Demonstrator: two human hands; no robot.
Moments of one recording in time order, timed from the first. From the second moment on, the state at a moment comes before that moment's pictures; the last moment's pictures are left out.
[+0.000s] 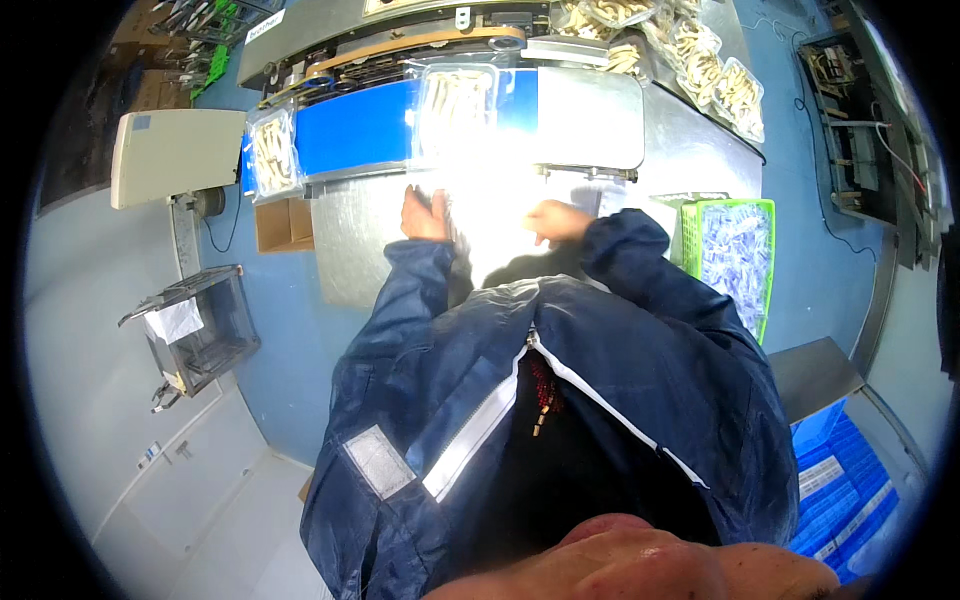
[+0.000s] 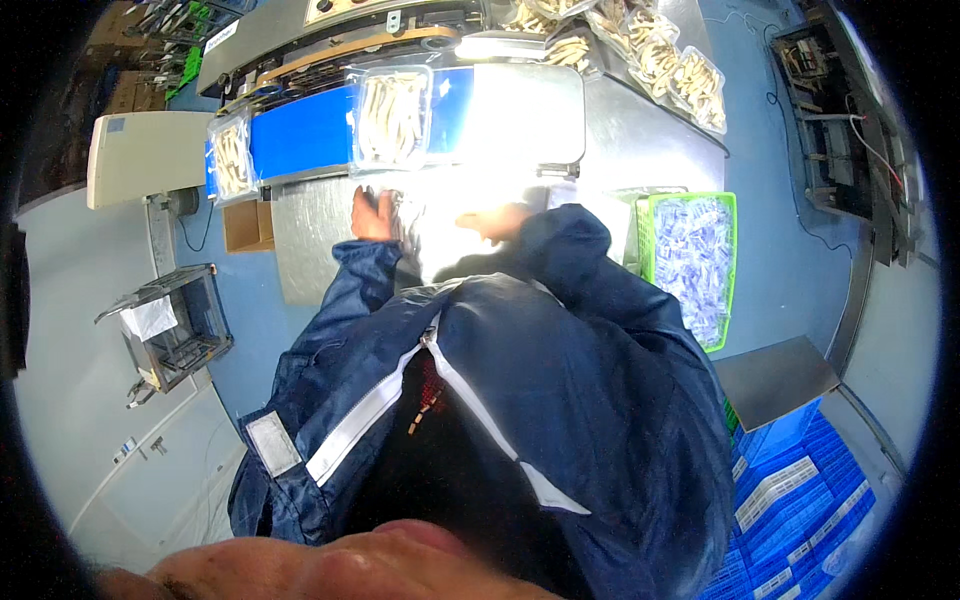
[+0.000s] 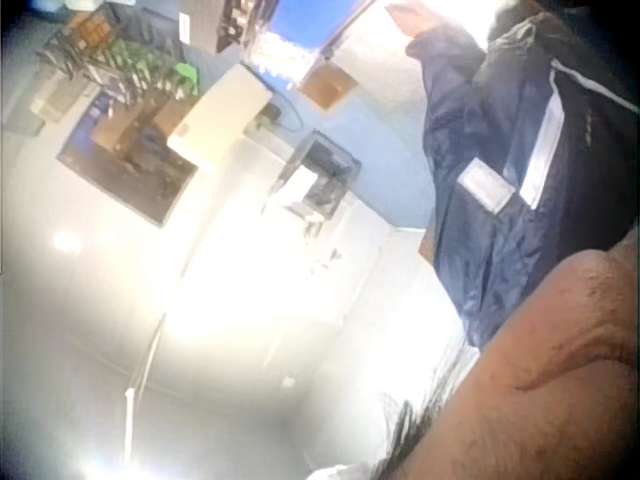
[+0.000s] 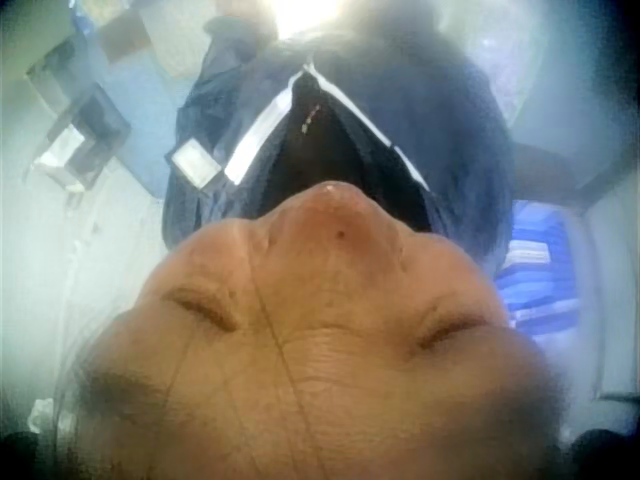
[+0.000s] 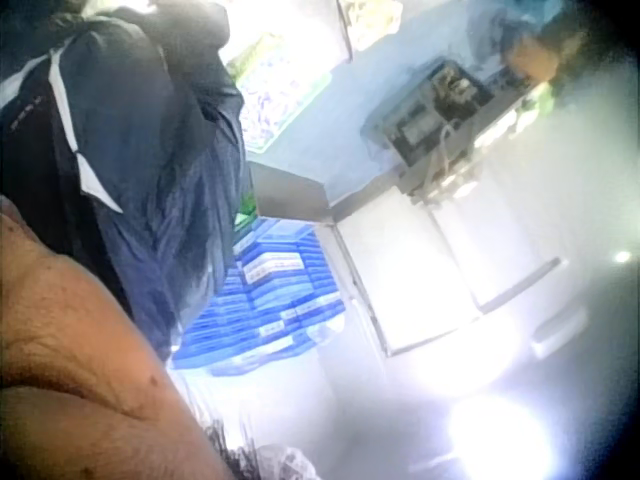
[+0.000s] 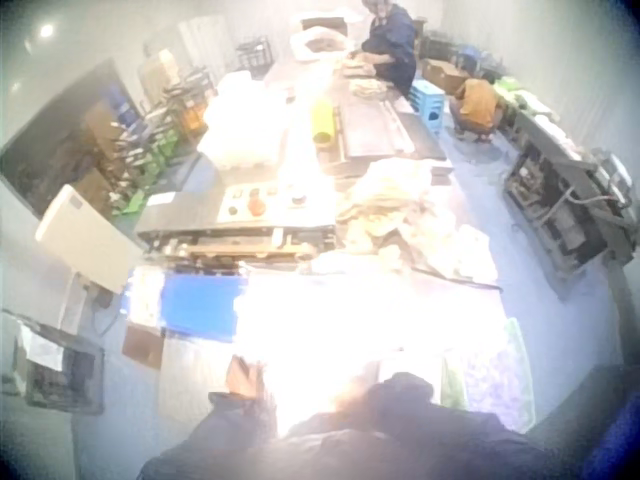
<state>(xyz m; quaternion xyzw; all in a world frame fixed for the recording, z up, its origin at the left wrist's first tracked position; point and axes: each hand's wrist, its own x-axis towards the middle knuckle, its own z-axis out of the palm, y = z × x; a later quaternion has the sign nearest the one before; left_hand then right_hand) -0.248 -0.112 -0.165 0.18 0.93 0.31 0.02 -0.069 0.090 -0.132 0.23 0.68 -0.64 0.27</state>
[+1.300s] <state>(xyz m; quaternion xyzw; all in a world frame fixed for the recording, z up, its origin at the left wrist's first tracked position) -0.302 0.148 -0.105 0.05 0.64 0.62 0.45 -0.089 0.268 -0.038 0.48 0.36 -0.76 -0.25</state>
